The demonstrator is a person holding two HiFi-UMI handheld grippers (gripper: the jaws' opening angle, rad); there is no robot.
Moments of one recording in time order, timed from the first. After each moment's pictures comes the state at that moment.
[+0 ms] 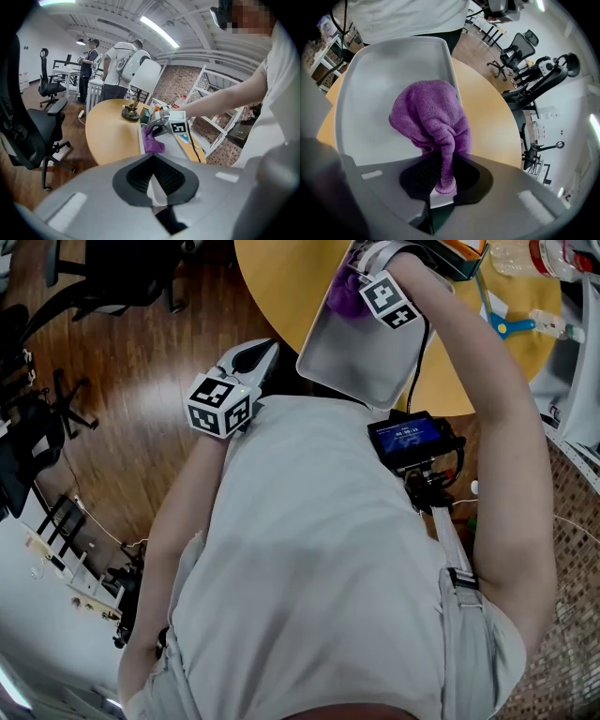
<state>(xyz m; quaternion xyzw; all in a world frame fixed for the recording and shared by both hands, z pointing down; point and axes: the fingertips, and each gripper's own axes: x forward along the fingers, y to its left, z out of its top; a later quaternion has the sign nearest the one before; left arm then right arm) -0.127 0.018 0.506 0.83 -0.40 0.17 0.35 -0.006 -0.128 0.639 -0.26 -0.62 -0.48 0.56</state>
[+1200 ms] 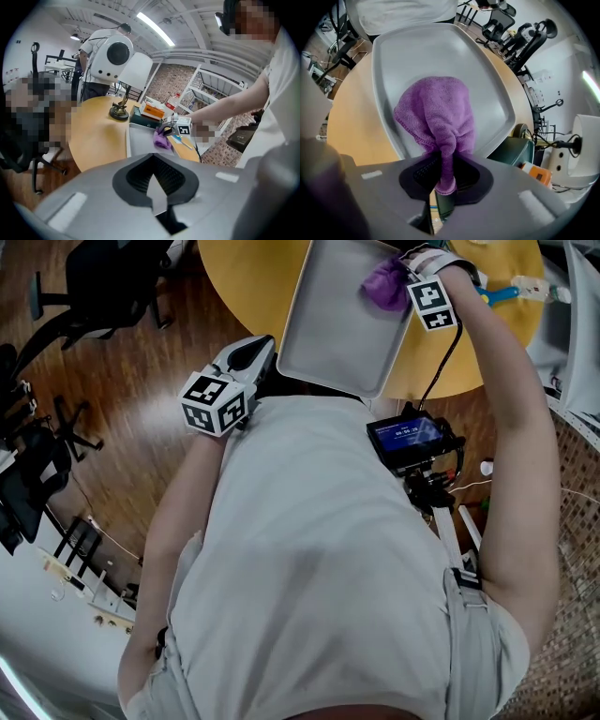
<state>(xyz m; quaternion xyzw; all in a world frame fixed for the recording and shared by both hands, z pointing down) -0.106 0.003 0.509 0.85 -0.36 0.17 0.36 0.138 -0.149 0.646 -0.16 -0.63 -0.39 0.65</state>
